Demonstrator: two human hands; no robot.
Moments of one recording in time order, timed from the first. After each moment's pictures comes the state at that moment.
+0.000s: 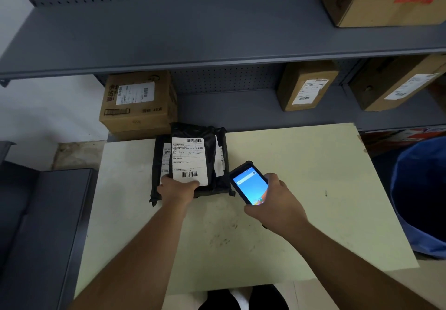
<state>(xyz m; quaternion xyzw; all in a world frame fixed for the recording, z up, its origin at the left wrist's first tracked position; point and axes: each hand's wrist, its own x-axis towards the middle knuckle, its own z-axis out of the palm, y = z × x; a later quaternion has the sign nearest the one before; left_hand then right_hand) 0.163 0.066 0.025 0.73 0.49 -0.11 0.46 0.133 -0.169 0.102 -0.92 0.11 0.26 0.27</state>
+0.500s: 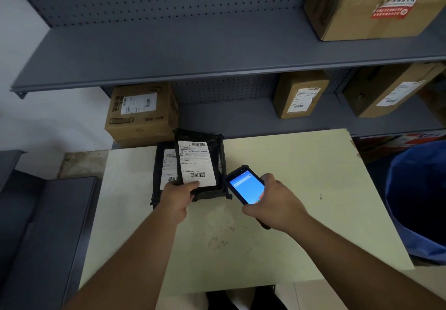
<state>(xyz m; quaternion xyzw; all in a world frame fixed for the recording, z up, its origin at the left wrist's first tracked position) 0.152 0.060 0.049 0.59 0.45 -0.12 0.66 0.132 -0.185 0.134 -0.92 0.07 0.28 0.27</state>
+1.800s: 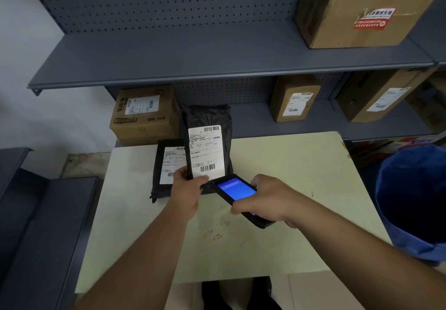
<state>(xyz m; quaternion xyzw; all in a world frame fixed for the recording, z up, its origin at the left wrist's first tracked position) 0.127 0.016 0.081 0.56 0.38 -0.05 0.73 0.110 -0.188 0.204 -0.86 0.07 0.38 0.32</state>
